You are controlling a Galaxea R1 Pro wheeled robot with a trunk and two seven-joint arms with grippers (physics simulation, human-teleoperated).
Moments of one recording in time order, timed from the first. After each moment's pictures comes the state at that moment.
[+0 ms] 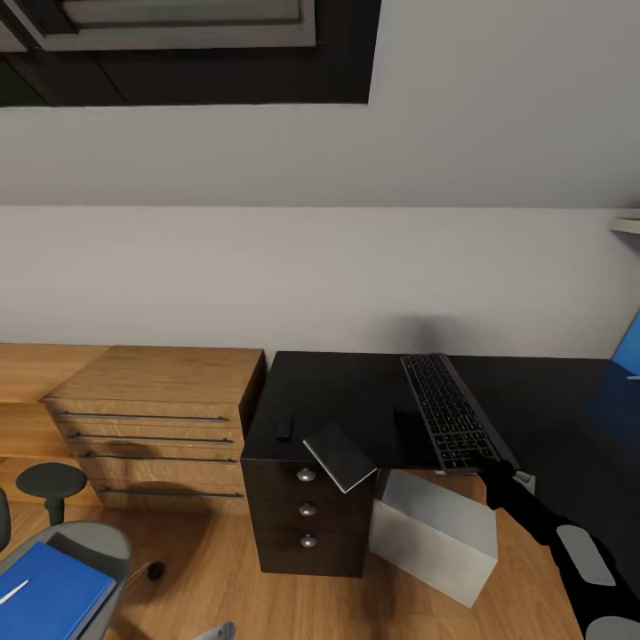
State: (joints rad) left arm -0.21 -0.10 0.16 -0.41 0.17 -0.10 -0.02; right arm -0.49 -0.19 -0.48 -0.73 -1.08 0.66 0.41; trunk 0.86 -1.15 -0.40
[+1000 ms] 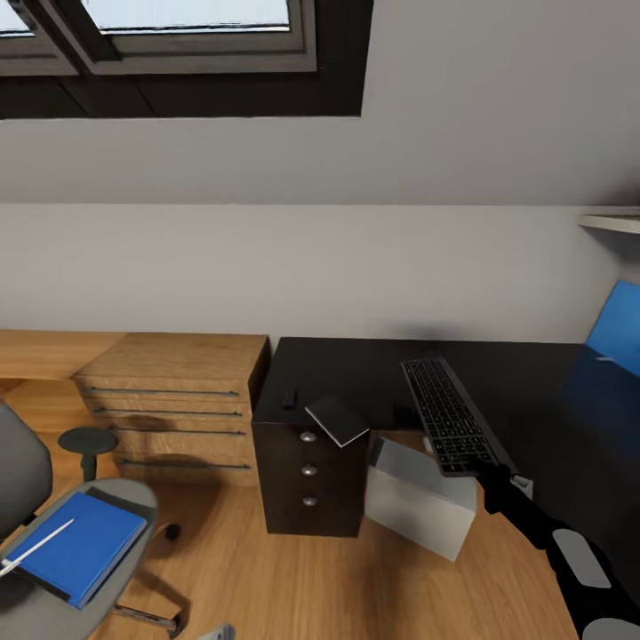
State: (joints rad) left arm -0.21 -0.10 0.16 -0.40 0.17 -0.11 -0.02; right arm -0.49 -0.19 -0.48 -0.70 -1.07 0.64 0.41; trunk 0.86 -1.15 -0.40
